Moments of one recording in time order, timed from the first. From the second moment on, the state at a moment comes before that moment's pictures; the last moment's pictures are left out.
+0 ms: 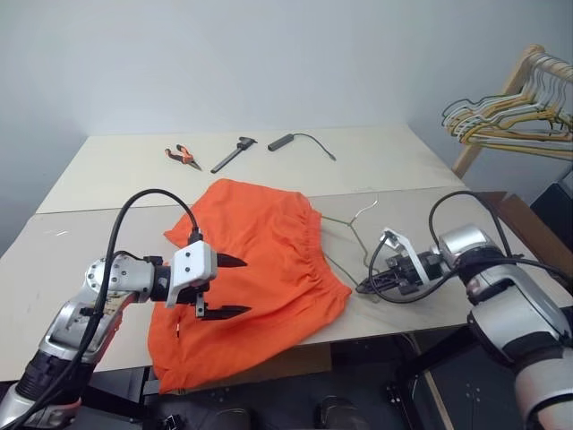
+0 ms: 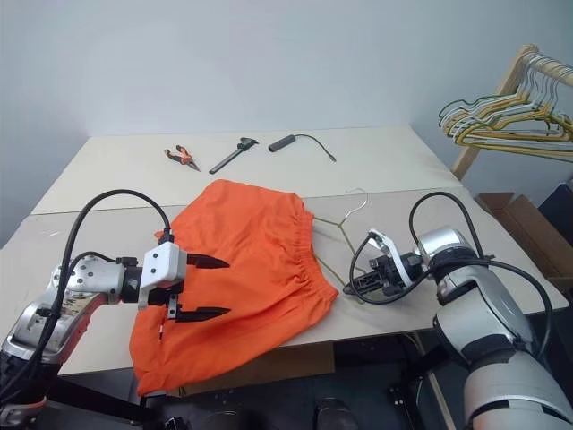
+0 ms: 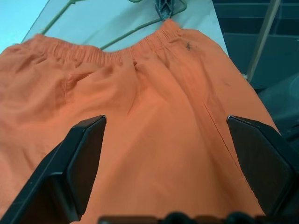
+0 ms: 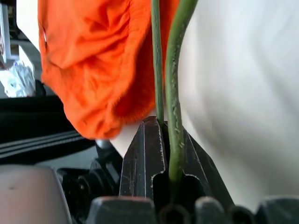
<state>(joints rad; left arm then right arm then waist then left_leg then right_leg) -0.21 0.82 -0.07 -0.28 -0.31 0.28 -1.18 -1.03 -0.60 0.58 1.16 0.36 0.94 1.55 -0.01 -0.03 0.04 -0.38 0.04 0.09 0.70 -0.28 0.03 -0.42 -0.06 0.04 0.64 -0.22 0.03</state>
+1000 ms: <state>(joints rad) -0.75 0.65 -0.06 0.29 -0.14 -0.02 -0.98 -0.79 -0.66 0.31 0.49 0.06 0.67 1.18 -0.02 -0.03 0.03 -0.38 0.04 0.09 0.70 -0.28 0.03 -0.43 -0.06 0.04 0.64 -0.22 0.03</state>
